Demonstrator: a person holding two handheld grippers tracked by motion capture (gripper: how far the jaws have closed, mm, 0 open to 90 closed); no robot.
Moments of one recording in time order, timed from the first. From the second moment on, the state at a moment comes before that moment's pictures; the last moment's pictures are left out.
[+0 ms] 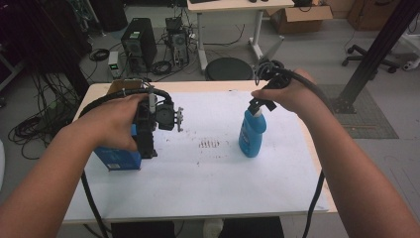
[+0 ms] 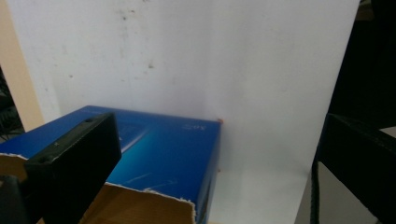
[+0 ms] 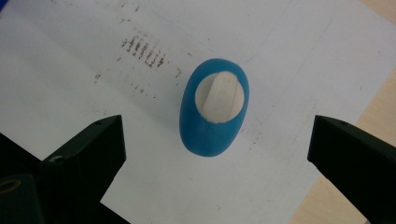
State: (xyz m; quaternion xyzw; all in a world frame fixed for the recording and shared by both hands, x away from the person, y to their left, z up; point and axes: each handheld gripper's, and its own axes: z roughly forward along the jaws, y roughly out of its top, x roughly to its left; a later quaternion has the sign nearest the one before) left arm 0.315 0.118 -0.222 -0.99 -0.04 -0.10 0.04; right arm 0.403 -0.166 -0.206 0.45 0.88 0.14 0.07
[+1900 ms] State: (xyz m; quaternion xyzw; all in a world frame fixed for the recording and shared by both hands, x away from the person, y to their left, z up) left arm 0.278 0.125 -0.267 -1.00 0.00 -0.05 0.05; right arm 0.335 -0.210 -0.327 0.46 0.85 0.23 0.07
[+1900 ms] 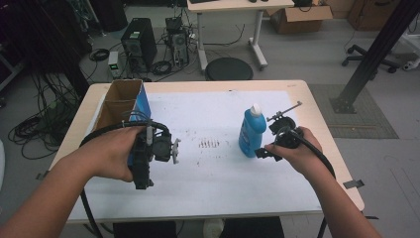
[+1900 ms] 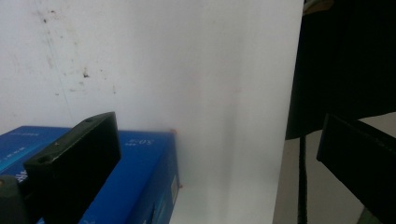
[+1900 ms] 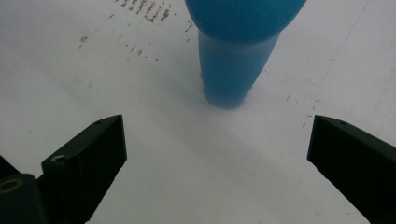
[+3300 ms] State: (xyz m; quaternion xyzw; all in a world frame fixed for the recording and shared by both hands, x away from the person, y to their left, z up) left arm 0.270 0.123 -0.267 -1.00 0.01 -0.06 0.05; right arm 0.340 -0.203 -0.387 0.47 0.80 0.34 0.11
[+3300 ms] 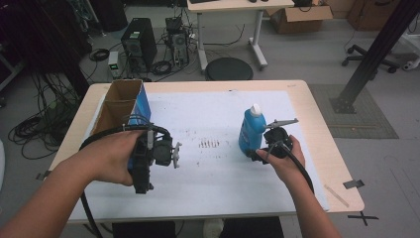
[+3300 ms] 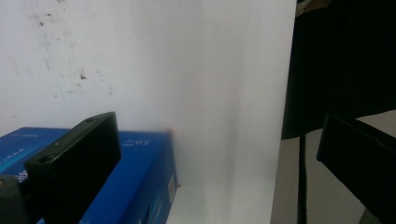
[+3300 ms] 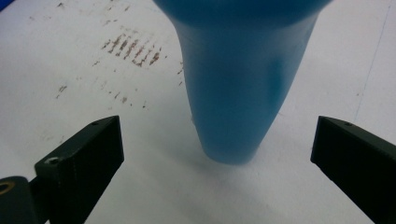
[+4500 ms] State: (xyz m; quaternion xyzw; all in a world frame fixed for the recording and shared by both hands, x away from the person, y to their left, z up) left arm 0.264 0.126 -0.268 -1.00 0.00 -0.06 0.05; right arm 0.350 -0.197 -0.415 0.46 0.75 0.43 0.19
